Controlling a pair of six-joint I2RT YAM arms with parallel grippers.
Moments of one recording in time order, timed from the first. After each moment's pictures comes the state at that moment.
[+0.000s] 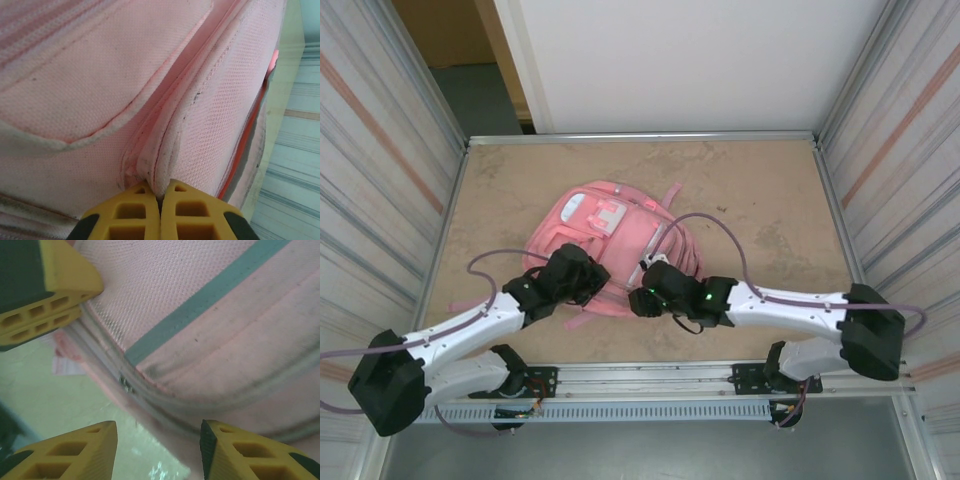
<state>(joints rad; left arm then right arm) -0.77 1.05 0.56 -0.24 0.01 -1.38 1.16 1.34 0.80 -0.31 0.19 0.74</state>
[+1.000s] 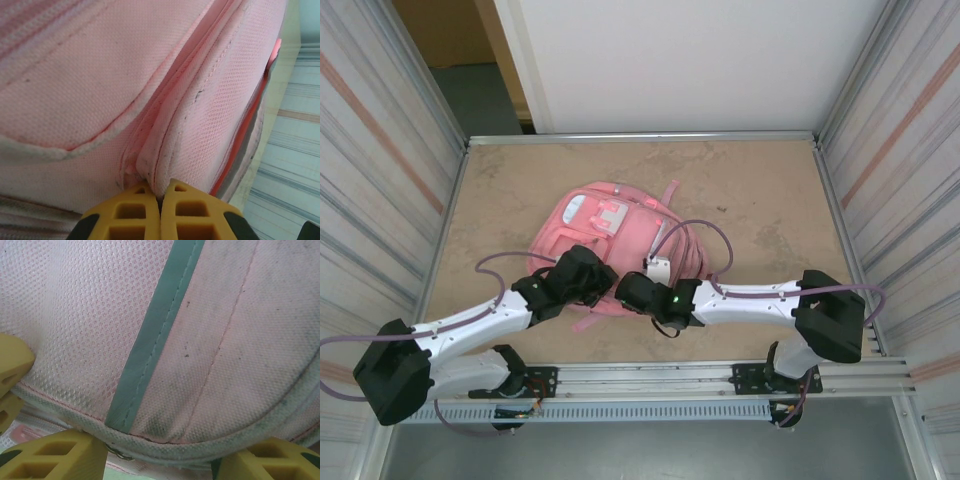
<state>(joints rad) -0.83 1.10 0.57 -0.19 -0.02 -1.46 1.23 1.54 0.92 -0.41 0.42 1.22</state>
